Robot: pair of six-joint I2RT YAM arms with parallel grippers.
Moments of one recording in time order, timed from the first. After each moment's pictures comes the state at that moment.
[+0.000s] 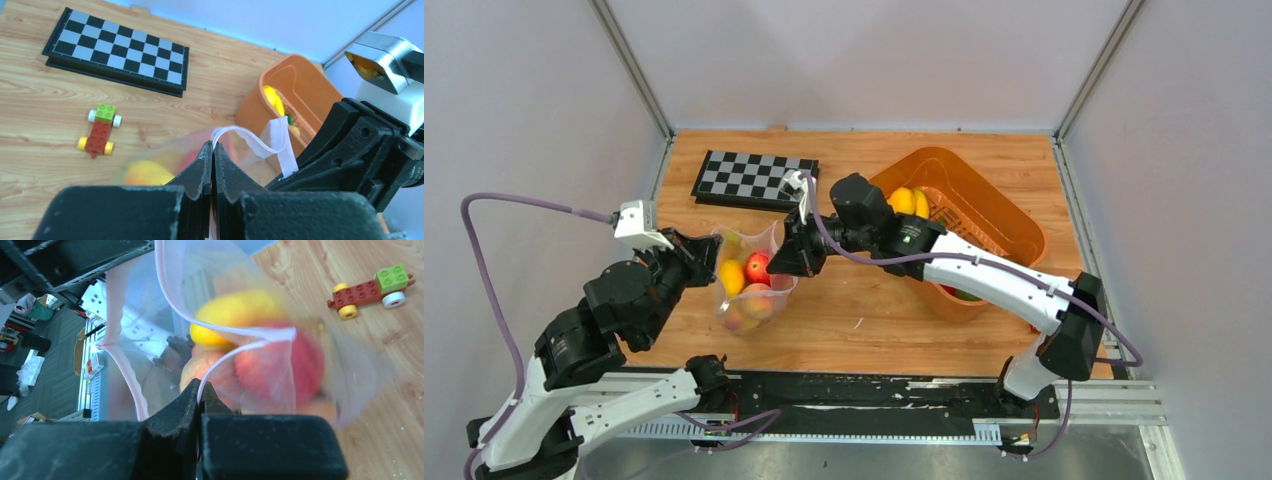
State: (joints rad) left arm -0.98 0.54 1.19 -0.84 -0.75 -0.58; right arm 1.05 1.57 1.51 -0.22 -0.46 0.41
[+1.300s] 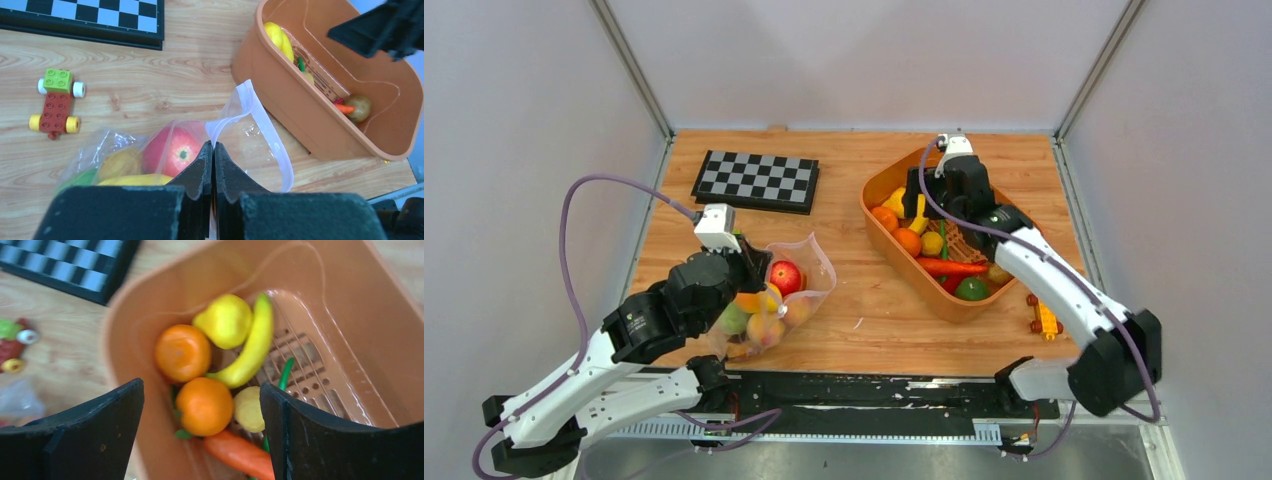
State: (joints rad) left arm -0.98 0.64 0.96 -0.71 -0.60 -0.61; right arm 0.55 1.25 1.14 -0.33 0.16 0.27
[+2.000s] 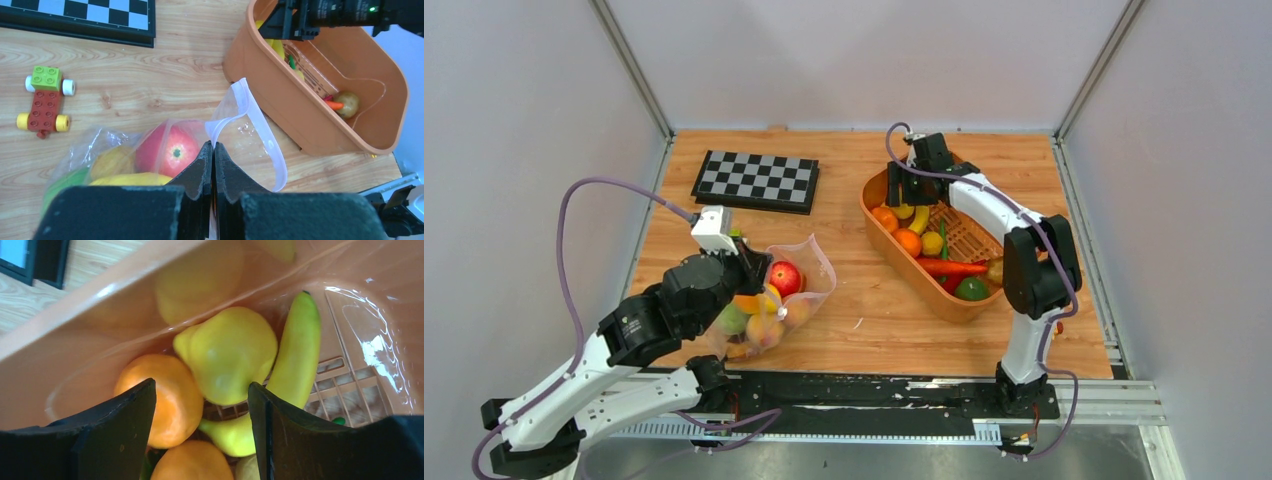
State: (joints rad) left arm -0.98 0.62 0.96 -0.71 -0.56 -0.62; right arm 0.38 1.88 1.49 -0.43 -0.11 0.26
